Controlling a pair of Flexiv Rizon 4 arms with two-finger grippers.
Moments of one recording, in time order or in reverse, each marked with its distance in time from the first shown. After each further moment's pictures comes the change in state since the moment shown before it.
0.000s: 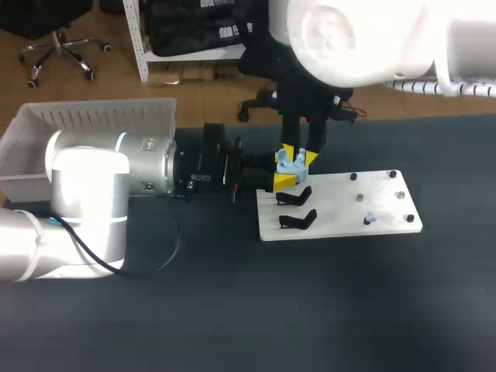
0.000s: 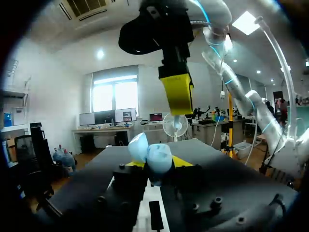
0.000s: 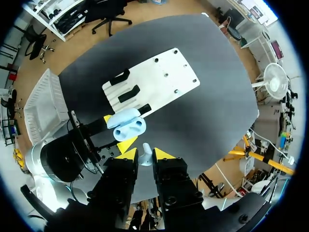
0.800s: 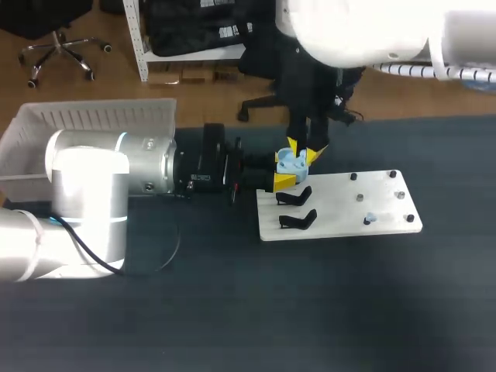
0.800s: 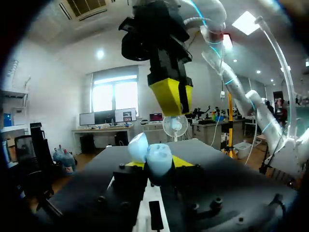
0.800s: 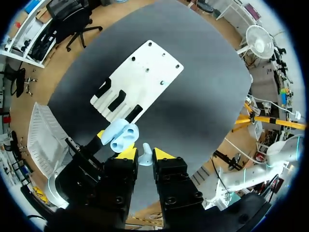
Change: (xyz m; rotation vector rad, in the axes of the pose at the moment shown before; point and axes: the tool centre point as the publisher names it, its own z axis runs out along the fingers) left arm 0.000 0.000 0.000 0.000 0.000 0.000; right arm -0.010 0.001 0.000 0.019 0.047 0.328
